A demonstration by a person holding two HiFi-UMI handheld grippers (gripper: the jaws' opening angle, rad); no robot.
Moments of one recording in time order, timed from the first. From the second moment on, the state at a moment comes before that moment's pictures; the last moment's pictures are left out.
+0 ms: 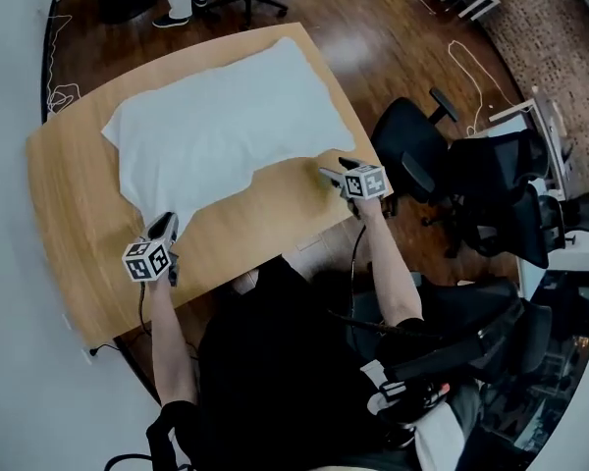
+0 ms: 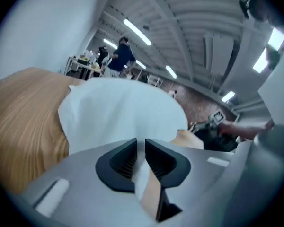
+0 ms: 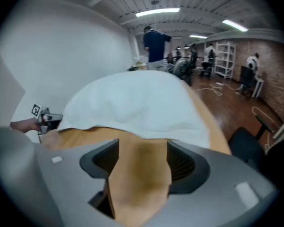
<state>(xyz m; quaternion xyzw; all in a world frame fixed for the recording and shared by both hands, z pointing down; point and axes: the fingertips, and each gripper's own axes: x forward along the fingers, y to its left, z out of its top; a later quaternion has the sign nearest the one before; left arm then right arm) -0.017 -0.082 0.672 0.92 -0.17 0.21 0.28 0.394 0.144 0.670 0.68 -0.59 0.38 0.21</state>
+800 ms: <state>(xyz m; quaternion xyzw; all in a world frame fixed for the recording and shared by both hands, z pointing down) -0.038 -0.095 0.728 0.83 -0.31 0.37 0.26 0.521 0.166 0.748 0.56 -0.65 0.36 0.35</state>
